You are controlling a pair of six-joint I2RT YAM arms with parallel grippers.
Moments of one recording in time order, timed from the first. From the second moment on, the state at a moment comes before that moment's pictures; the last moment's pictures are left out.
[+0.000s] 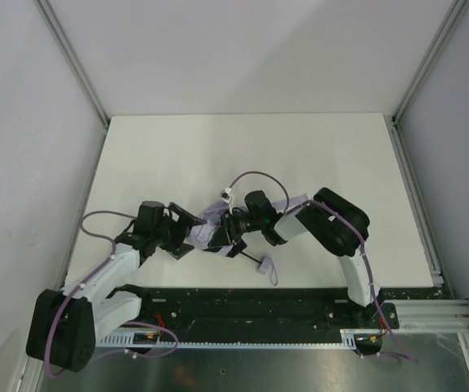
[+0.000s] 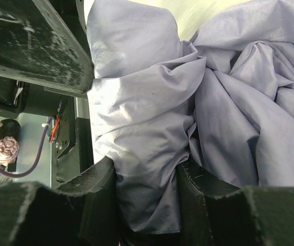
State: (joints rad) left arm -0.26 1.00 0.40 -0.27 0.27 -1.28; right arm 0.82 2.12 0.93 0.75 -0.75 0.58
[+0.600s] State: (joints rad) left arm -0.33 1.24 0.47 -0.18 0.22 -1.25; right arm 0.82 2.12 0.92 0.76 -0.77 0.59
